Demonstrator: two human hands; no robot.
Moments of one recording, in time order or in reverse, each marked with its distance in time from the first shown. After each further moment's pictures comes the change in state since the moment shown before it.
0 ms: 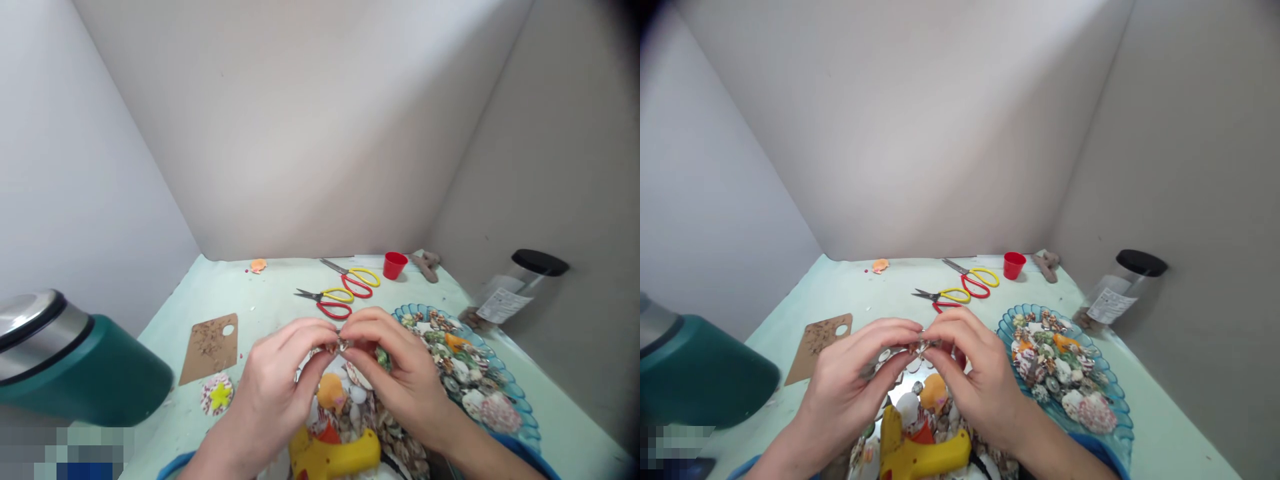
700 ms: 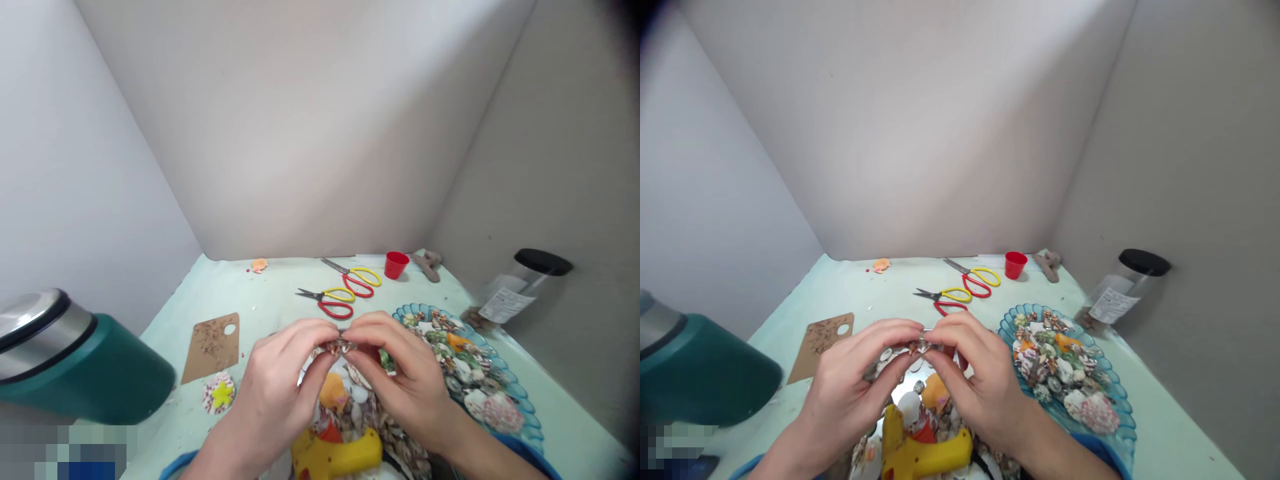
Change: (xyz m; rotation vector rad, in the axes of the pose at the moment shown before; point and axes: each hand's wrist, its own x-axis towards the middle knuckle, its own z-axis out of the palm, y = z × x) left_hand -0.002 0.001 0.001 0.076 0.017 0.009; right_hand -0.001 0.000 -0.001 -0.041 0.022 -0.087
